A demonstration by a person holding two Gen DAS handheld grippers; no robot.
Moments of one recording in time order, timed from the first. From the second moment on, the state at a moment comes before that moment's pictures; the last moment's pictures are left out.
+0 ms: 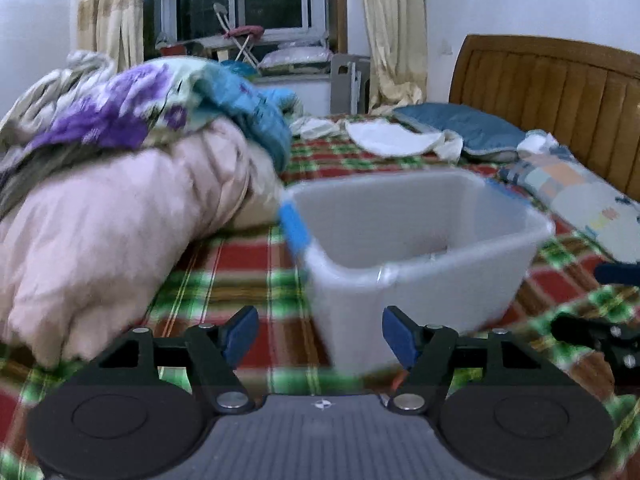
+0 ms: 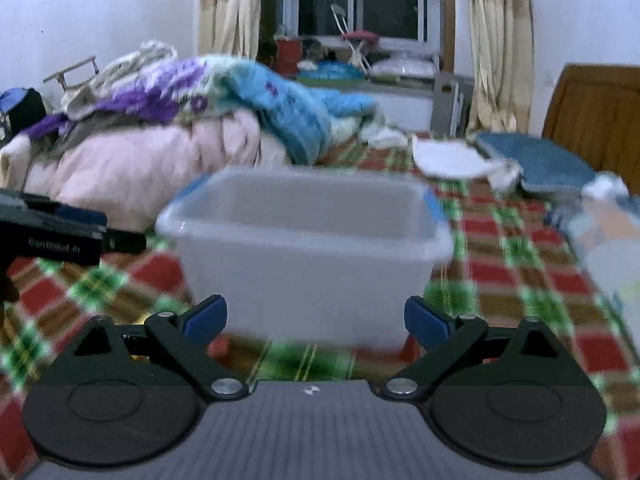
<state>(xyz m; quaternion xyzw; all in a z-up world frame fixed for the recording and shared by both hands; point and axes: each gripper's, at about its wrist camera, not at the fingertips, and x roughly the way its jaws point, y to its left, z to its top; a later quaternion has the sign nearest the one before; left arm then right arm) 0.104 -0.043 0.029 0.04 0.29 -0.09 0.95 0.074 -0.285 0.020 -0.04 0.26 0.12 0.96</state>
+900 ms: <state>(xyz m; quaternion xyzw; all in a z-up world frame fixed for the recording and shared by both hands) 0.099 -0.043 -0.072 0.06 0.36 -0.09 0.93 0.040 -0.241 -0.070 -0.02 0.34 0.11 0.94</state>
